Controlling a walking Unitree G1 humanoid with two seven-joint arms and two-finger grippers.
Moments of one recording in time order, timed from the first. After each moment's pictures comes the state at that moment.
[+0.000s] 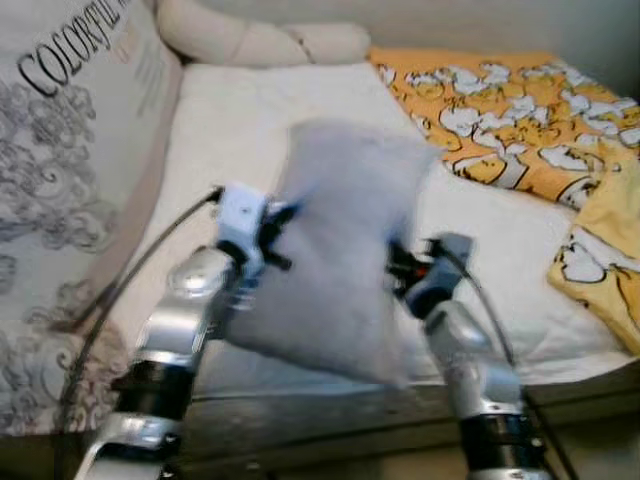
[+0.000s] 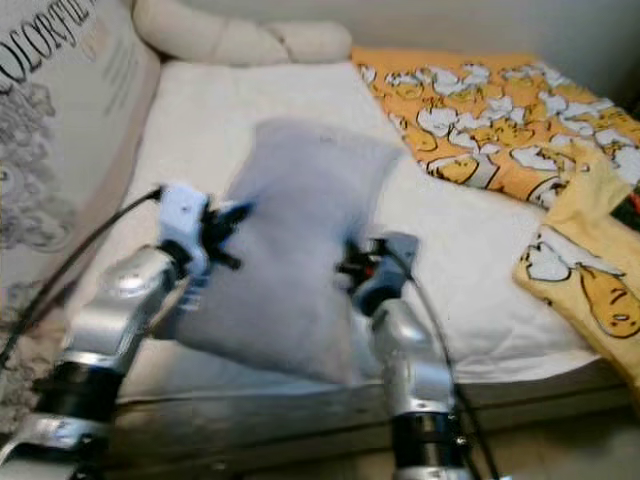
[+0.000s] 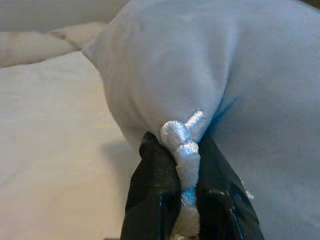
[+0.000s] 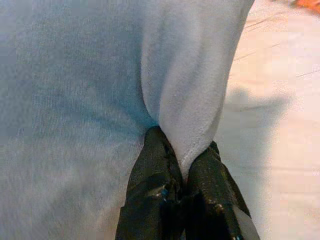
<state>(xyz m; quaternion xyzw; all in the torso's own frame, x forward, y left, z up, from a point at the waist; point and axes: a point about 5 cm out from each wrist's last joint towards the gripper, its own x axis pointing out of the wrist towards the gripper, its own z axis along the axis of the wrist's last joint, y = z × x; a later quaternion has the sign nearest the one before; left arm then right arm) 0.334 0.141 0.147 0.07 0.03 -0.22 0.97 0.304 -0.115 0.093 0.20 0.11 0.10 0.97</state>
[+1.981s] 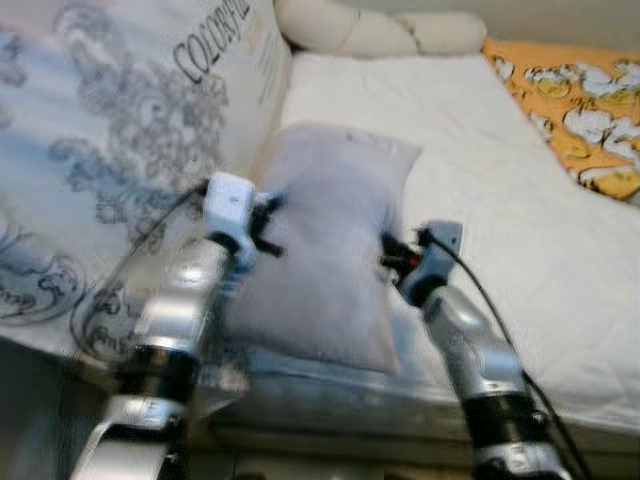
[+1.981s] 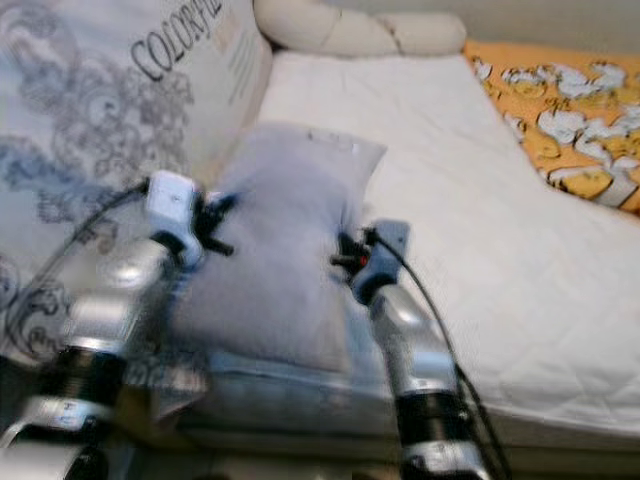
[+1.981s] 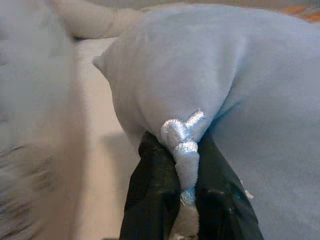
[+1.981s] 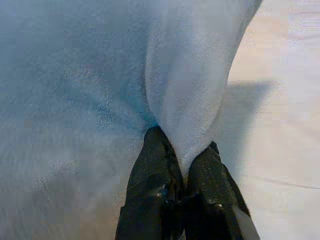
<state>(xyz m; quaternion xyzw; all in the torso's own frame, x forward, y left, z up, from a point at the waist) 0.344 0.130 0.146 0.05 0.04 -0.21 0.98 0.317 -0.128 0.091 0.16 0.12 0.11 0.97</state>
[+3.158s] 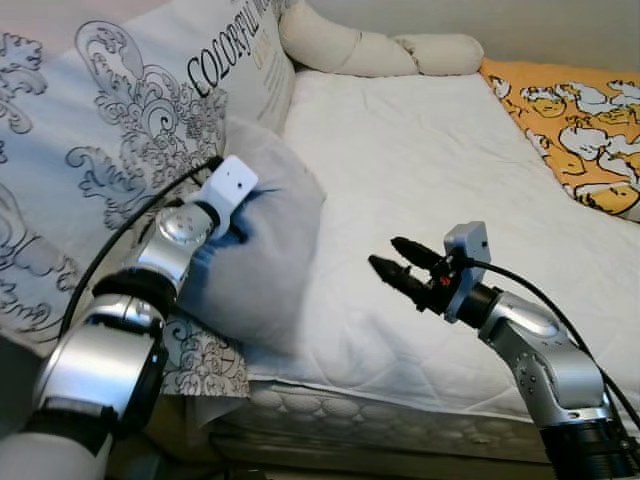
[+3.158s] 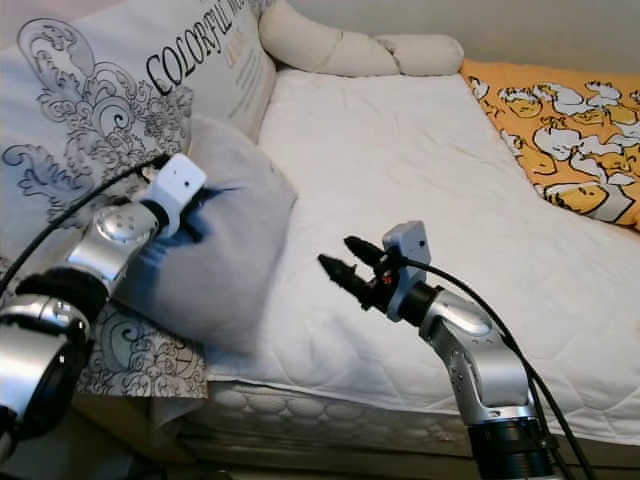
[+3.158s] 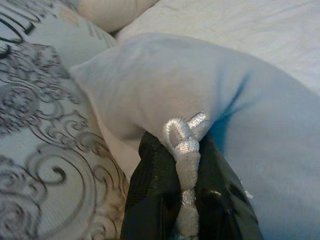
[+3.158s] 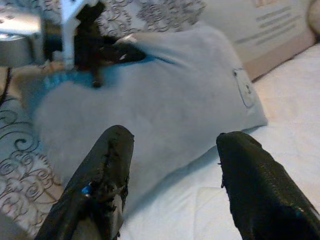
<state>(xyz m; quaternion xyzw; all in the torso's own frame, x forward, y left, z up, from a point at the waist) 0.397 0.184 0.160 0.34 0.08 -0.16 0.92 0.282 -0.149 0.130 0.05 0.06 0.40 0.91</state>
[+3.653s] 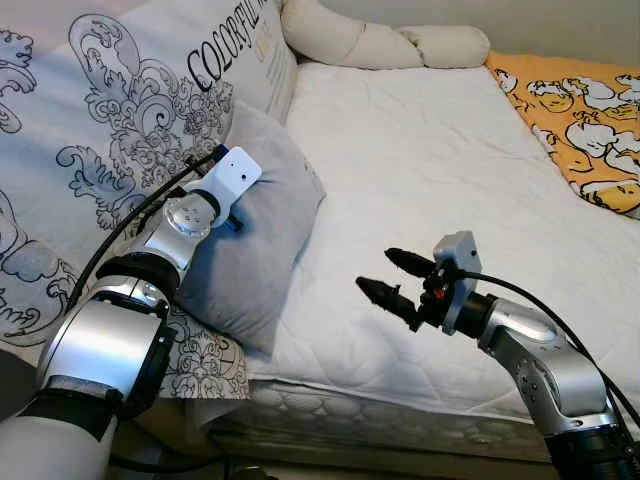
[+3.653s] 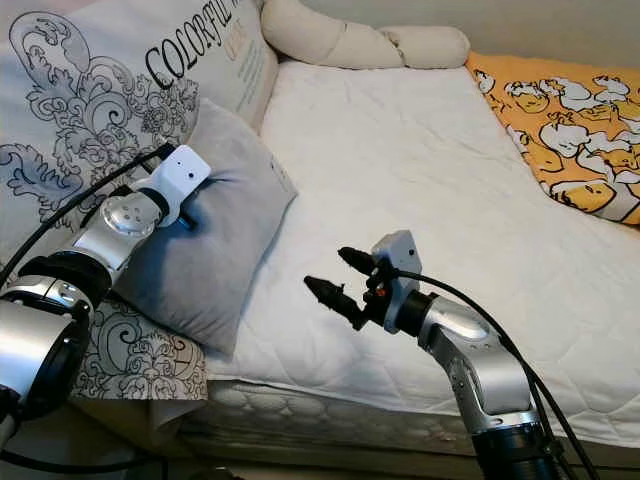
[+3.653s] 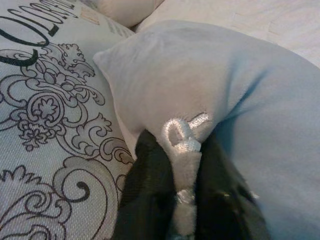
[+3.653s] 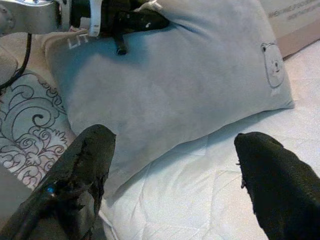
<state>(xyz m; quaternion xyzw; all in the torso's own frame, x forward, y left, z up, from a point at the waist) 0.403 0.183 0.167 0.38 0.07 -0.12 0.92 0.274 -0.145 0.124 0.03 0.09 0.43 0.90</state>
